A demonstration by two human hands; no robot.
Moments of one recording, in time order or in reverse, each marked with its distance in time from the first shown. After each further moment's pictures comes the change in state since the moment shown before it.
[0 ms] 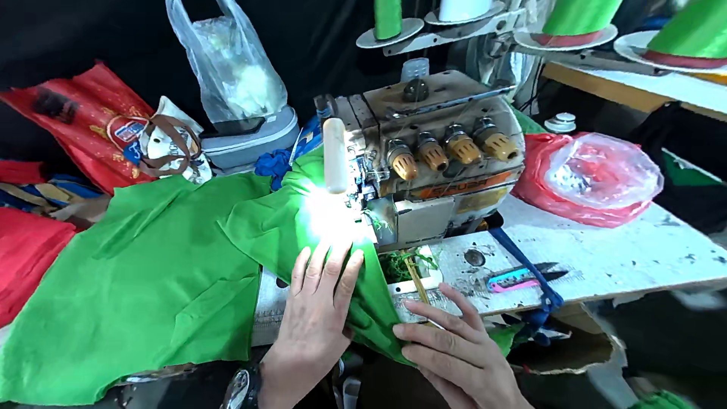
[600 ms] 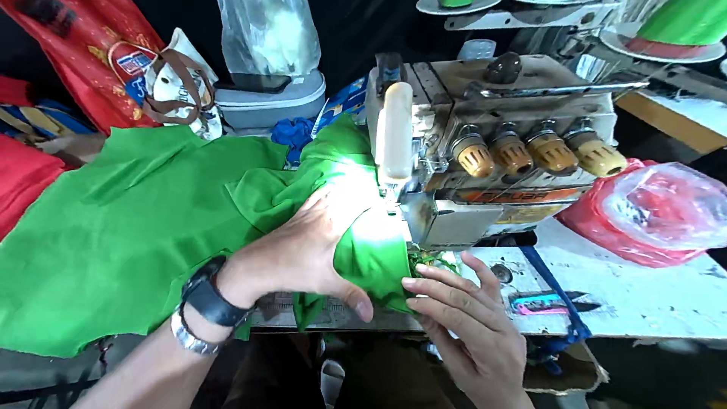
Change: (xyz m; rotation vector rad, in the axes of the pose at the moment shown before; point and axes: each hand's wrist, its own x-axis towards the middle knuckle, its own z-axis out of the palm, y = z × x) left_hand 0.054 -0.070 -0.033 -0.415 -0.371 -0.025; right_hand 0.041 0.020 0.016 -0.076 0.093 0.057
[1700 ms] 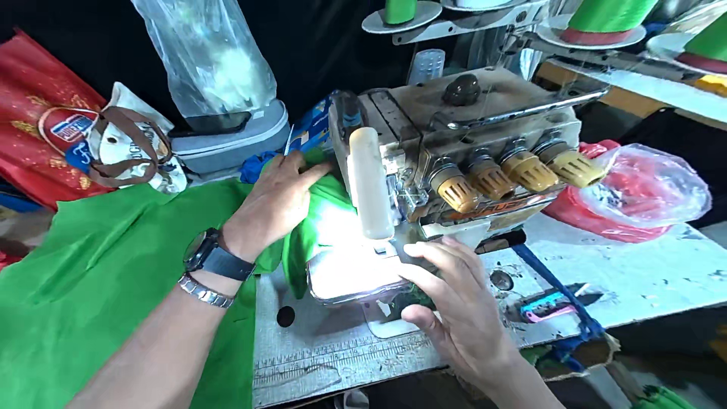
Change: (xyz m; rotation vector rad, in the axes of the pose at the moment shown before) left_hand 0.086 -0.096 -0.021 0.243 0.167 0.035; right_hand 0.038 0.018 0.017 -0.286 -0.003 0.044
